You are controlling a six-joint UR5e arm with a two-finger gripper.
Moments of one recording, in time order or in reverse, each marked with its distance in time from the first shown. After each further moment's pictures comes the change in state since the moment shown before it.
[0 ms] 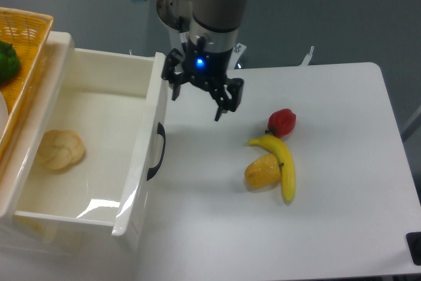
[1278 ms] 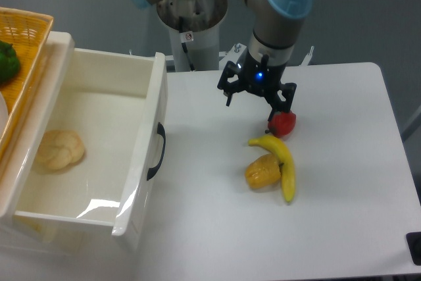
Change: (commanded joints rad) arm 0.118 -0.090 -0.092 0.101 0.064 -0.033
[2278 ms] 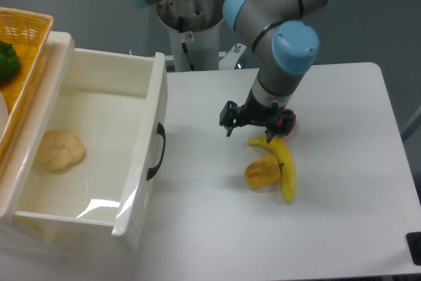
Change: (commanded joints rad) arm -0.071 -0.129 0.002 0.020 0.014 -0.210
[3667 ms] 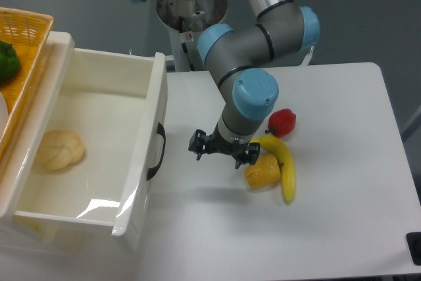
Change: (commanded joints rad) arm -0.120 -0.101 0.055 0.055 -0.029 -0.046
